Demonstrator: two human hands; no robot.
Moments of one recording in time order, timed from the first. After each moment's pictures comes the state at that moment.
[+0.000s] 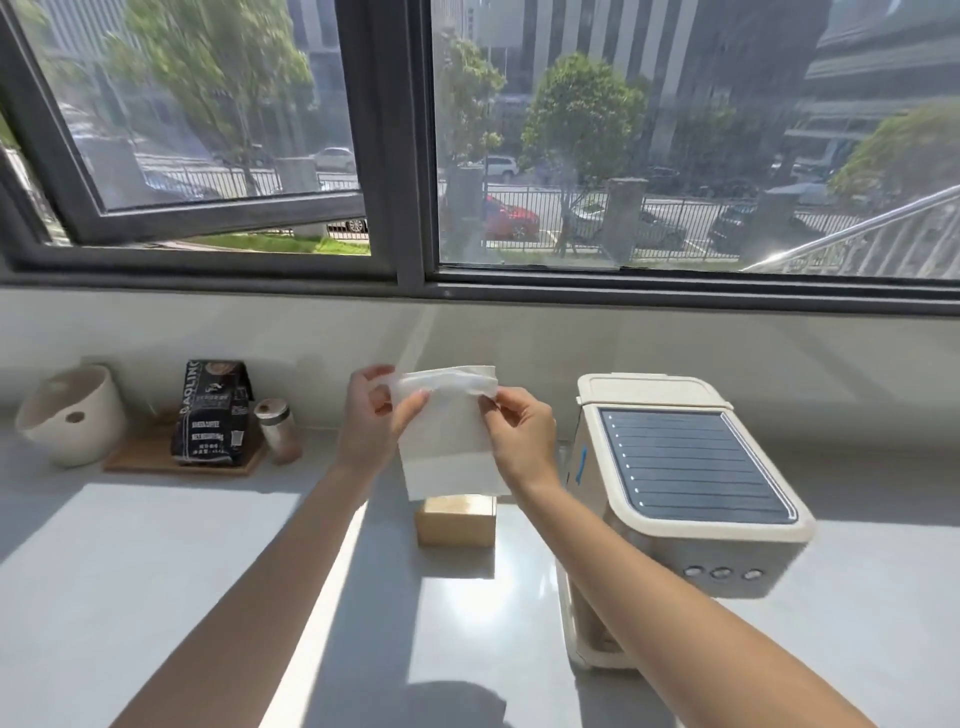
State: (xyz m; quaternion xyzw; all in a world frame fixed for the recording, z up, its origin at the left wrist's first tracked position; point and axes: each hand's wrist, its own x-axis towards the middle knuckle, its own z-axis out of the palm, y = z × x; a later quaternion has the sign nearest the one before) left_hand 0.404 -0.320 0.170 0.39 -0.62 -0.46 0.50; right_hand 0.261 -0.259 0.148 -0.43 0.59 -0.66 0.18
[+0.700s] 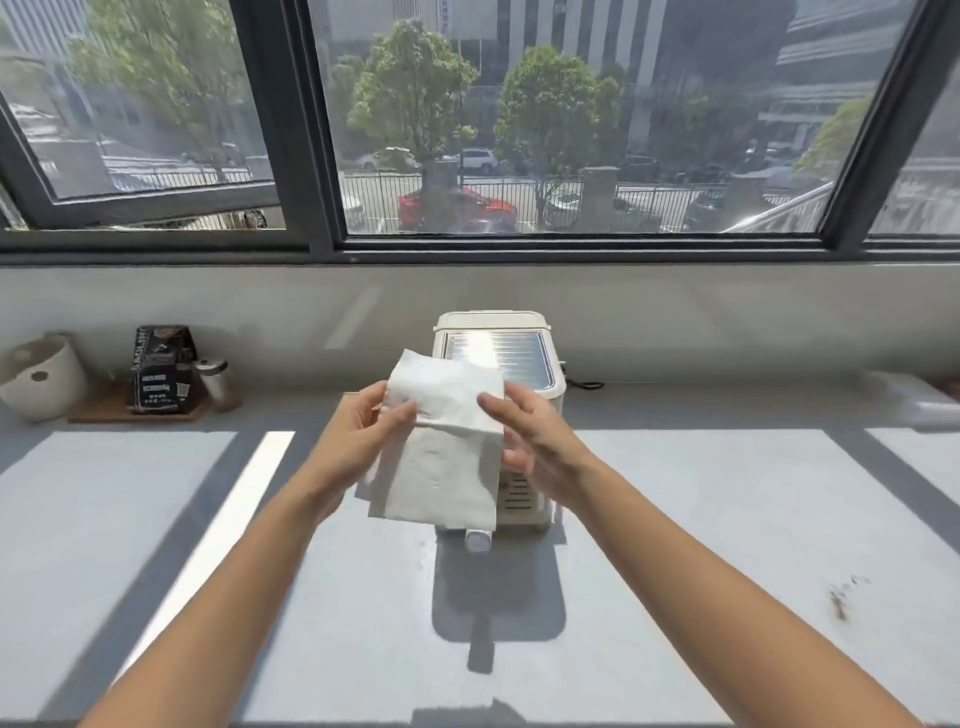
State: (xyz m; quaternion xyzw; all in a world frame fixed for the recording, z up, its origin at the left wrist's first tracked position) left_hand 0.351 -0.065 0.184 0.28 -0.69 -0.56 0.37; right_hand 0.162 0.019 0.179 -0.38 0.47 -0.59 0.53
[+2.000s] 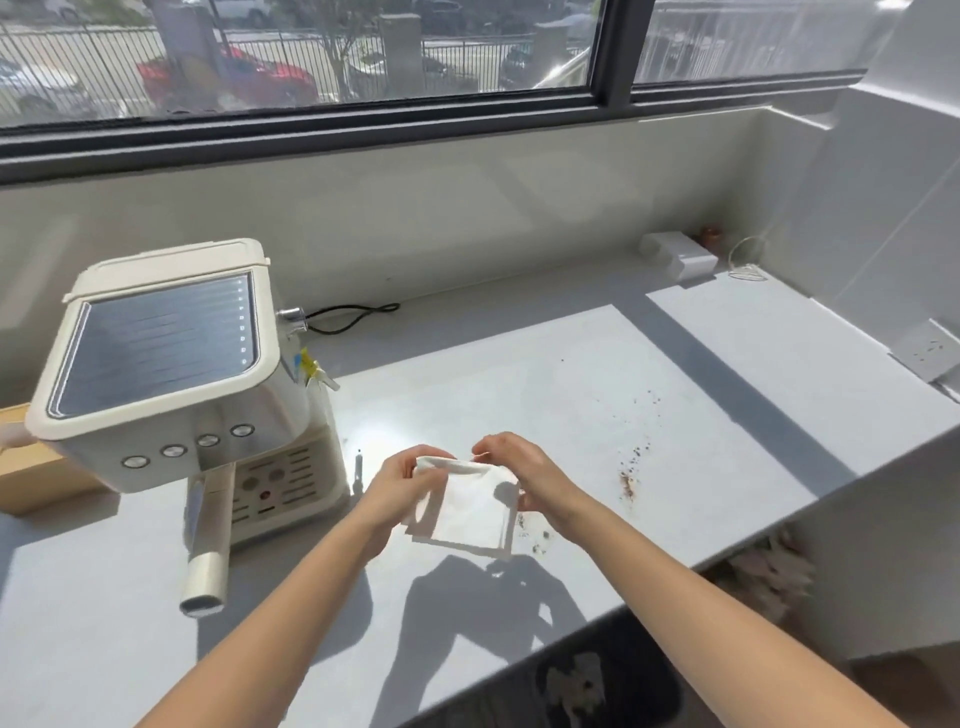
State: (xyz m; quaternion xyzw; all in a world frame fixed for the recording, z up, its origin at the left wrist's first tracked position) left_hand 0.082 0.007 0.032 0.32 -0.66 -0.67 0.06; right_hand -0.048 0.149 0.038 -0.25 0.70 -0.50 0.45
